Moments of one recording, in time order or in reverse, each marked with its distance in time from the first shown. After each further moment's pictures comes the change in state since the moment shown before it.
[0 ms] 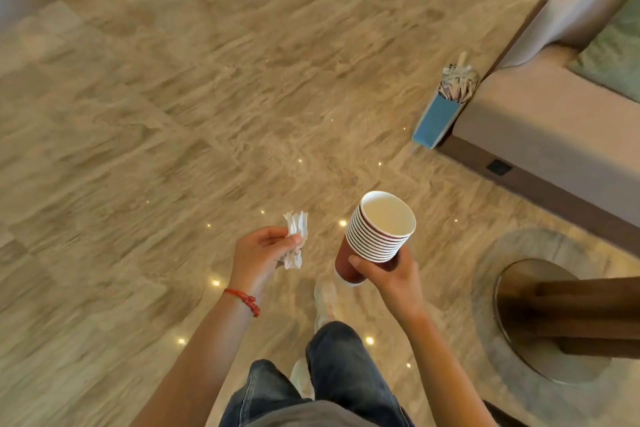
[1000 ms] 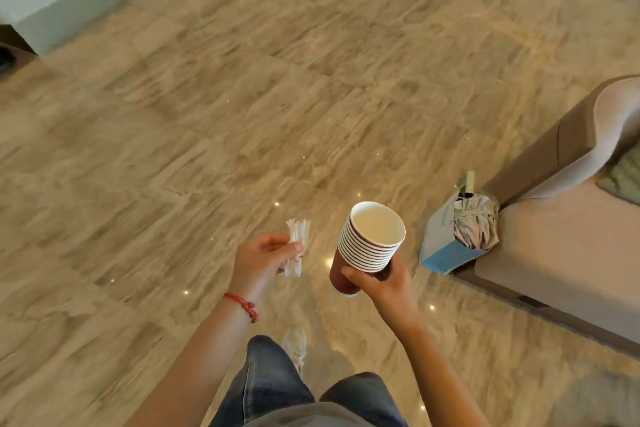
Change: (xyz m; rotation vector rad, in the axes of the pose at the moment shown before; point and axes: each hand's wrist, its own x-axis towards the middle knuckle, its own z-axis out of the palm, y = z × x) left_hand 0.605 0.362 0.198 0.114 -0.167 0.030; right_hand 0.669 -0.191 0.057 -0.011 0.122 -0.005
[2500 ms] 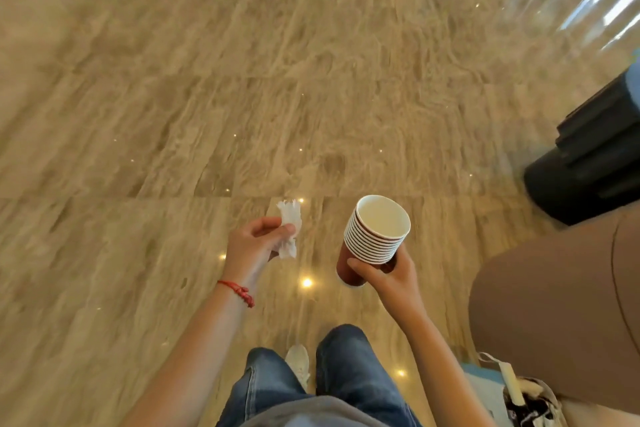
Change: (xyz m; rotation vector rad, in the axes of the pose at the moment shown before) left_hand 0.814 0.430 0.431 0.173 -0.402 -0.025; right_hand 0.875 -0.180 -0.157 0.165 0.515 0.106
